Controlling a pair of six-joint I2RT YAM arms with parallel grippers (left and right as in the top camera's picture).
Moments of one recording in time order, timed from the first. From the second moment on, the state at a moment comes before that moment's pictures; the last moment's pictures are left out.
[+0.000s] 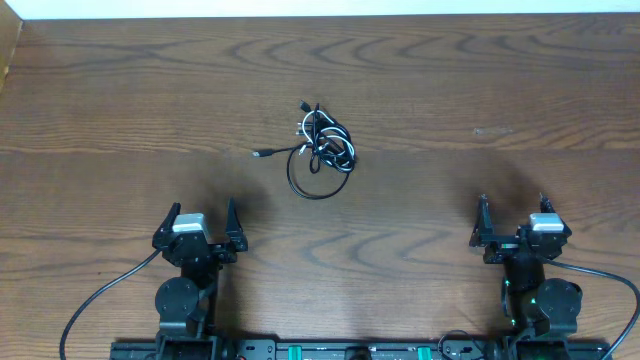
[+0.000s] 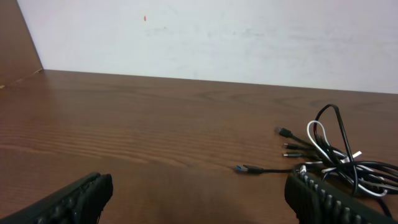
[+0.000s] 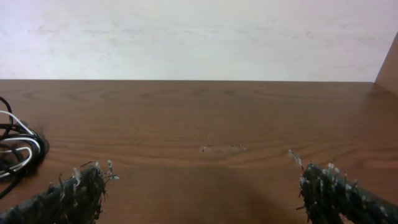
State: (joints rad) left arm -0.04 0.01 0.02 -0.12 -0.08 -0.06; right arm 0.01 0.01 0.01 -0.07 0.01 0.01
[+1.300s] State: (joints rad) left arm -0.04 0.01 0.02 -0.12 -0.08 -0.06; right arm 0.01 0.01 0.01 -0.07 0.01 0.01
